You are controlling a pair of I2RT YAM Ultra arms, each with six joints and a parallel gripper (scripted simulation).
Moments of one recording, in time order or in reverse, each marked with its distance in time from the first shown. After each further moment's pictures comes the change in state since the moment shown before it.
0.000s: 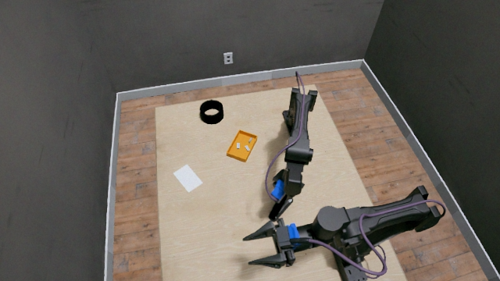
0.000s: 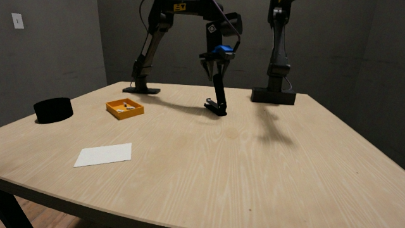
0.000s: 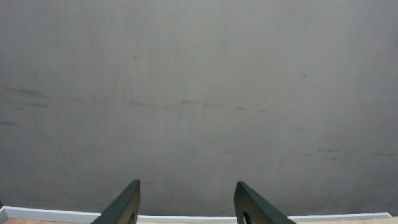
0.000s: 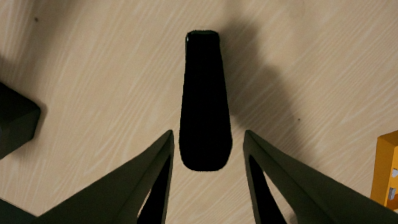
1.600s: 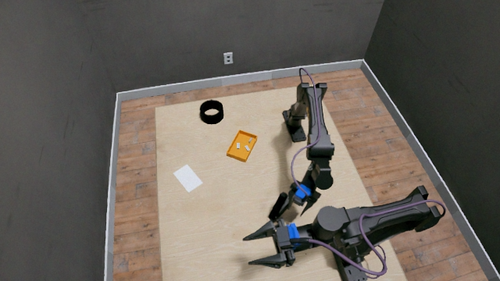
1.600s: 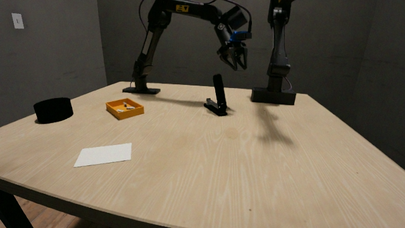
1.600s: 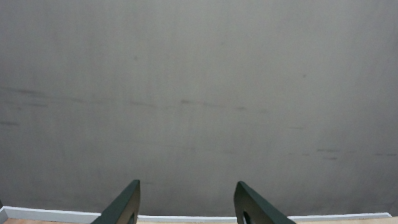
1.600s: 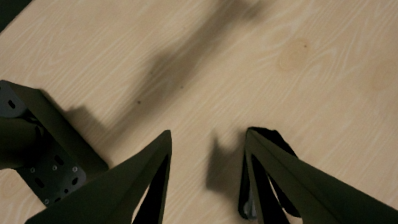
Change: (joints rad) left arm 0.000 0.000 0.000 0.000 0.000 0.000; right arm 0.180 -0.128 -0.229 0.569 0.273 -0.039
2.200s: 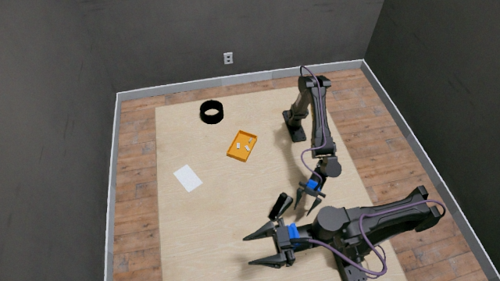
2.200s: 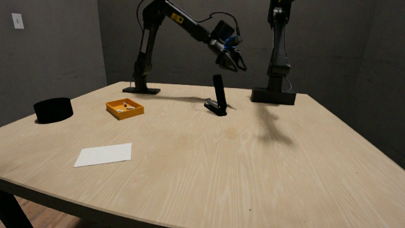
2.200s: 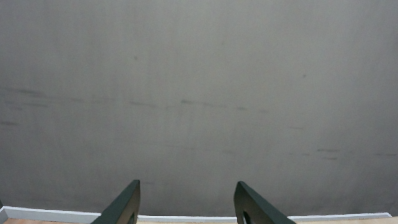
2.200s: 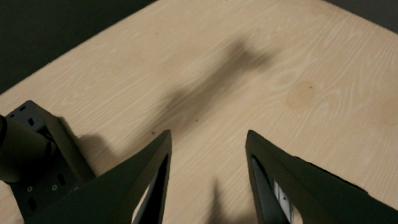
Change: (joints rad) left arm 0.000 0.000 0.000 0.000 0.000 0.000; right arm 0.107 -0.161 -0.545 0.748 0.209 -0.109
